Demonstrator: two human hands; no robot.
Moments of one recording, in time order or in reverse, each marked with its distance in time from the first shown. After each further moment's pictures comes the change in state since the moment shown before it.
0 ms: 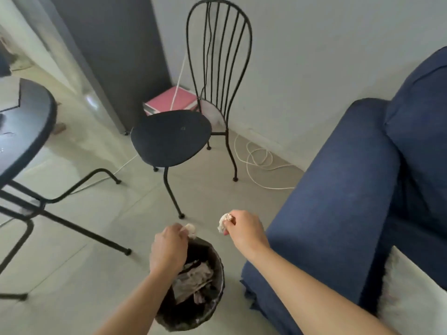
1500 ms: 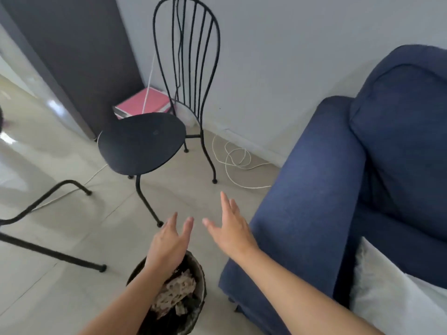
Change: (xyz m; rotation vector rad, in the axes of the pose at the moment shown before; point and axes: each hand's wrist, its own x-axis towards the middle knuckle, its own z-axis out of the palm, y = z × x) left_hand 0.002 0.052 0.013 -0.089 -0.258 0.055; right_hand 0.001 0.013 -0.021 0.080 -0.023 0.010
